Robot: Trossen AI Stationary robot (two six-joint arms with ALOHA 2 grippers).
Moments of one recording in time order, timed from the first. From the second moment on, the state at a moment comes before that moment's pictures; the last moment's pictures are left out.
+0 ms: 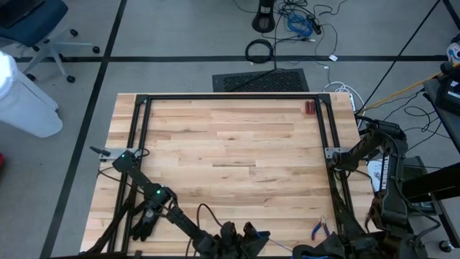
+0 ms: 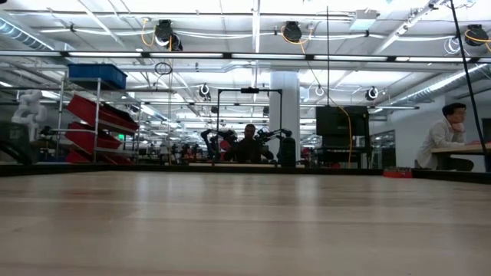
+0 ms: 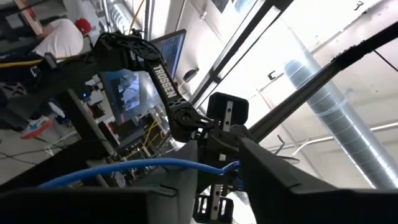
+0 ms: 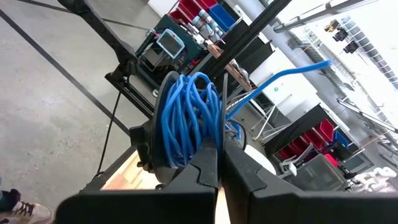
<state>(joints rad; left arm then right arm) -0.69 2.74 2.28 1.55 -0.79 -0.26 1.32 1.47 1.30 0.04 1.18 -0.56</state>
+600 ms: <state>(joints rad) -0.70 2.74 2.28 1.57 -0.79 -0.13 1.32 1.47 1.30 -0.05 1.17 -0.49</state>
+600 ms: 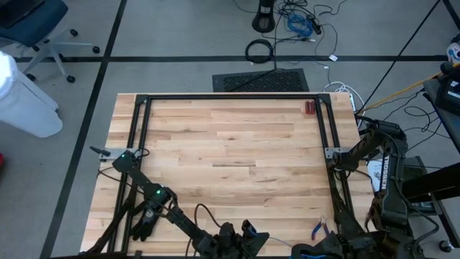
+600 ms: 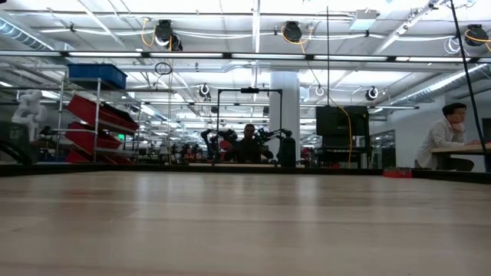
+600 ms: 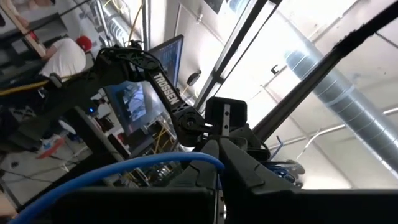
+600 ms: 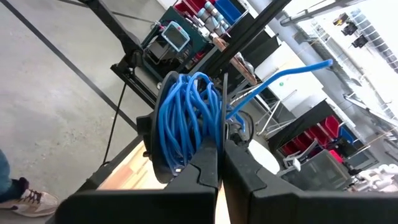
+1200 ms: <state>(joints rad) -0.73 2.73 2.33 1.57 -0.76 0.02 1.31 1.47 1.30 -0.22 1.26 -0.25</state>
